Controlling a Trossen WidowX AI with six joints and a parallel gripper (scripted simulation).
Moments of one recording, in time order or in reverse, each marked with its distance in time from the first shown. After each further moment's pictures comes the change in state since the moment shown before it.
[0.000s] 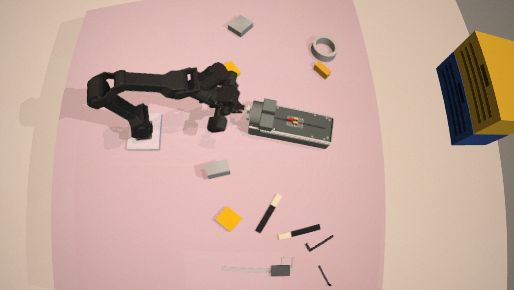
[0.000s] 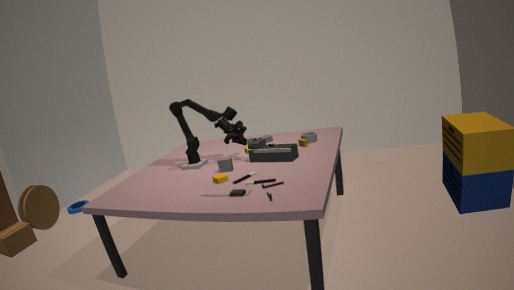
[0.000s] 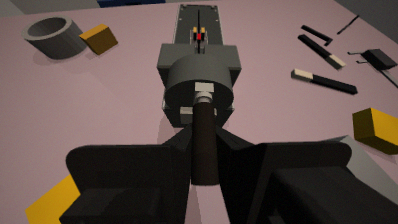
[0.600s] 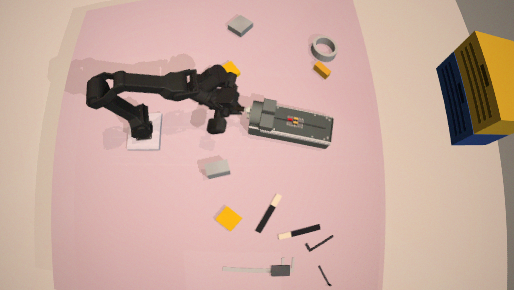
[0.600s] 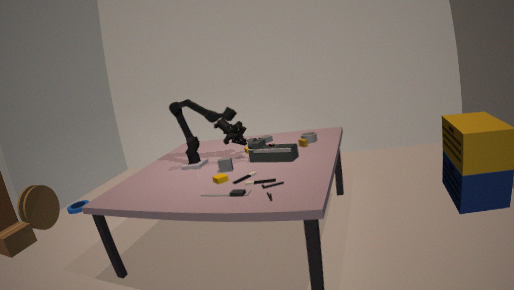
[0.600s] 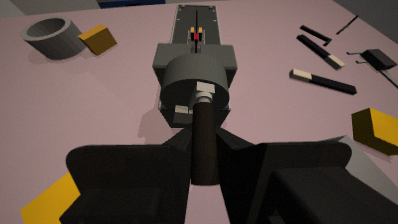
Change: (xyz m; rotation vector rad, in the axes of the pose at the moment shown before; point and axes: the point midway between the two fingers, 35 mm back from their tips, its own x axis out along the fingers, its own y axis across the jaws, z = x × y) arm 0.001 -0.005 -0.001 0.000 -0.004 0.002
